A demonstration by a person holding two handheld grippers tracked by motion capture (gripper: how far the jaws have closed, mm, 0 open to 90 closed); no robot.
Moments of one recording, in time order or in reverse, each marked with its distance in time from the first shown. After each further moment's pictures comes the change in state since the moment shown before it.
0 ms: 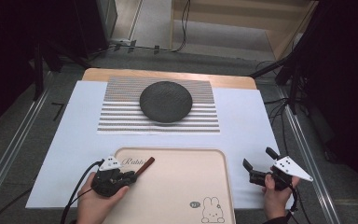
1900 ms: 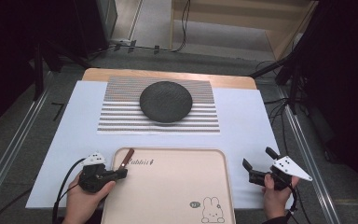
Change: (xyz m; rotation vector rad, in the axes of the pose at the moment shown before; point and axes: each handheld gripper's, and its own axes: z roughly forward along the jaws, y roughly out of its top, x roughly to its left) left arm 0.032 -0.008 -0.011 -0.055 -0.145 -0.069; right arm 0.001 0.000 0.001 0.005 -0.005 -0.010
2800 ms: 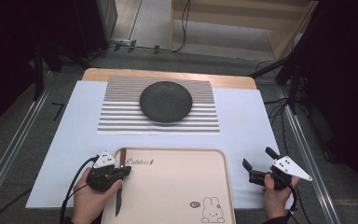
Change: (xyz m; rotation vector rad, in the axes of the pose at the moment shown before) left arm -0.004 0.004 0.009 0.009 0.189 0.110; right arm -0.001 0.000 0.000 -0.003 0.002 0.001
